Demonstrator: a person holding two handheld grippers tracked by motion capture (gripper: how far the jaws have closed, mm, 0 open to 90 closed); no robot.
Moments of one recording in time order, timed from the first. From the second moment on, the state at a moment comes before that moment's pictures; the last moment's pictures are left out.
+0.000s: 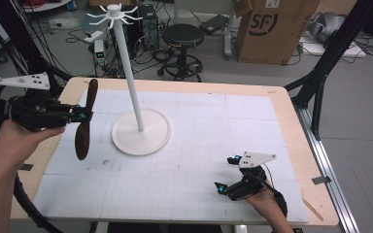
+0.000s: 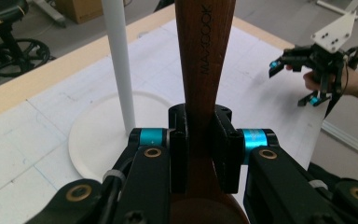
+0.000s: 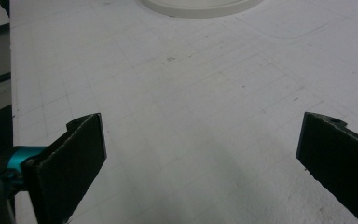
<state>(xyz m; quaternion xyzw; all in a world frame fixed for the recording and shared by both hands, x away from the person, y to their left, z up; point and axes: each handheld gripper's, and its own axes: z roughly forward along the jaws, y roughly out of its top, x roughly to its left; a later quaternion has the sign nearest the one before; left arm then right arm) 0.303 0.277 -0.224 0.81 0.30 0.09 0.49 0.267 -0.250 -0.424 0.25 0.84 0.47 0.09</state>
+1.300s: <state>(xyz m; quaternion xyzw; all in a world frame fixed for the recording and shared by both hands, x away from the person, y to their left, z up) 0.328 0.272 -0.167 0.80 0.30 0.12 0.51 0.268 -0.251 -0.425 0.26 0.84 0.47 0.09</state>
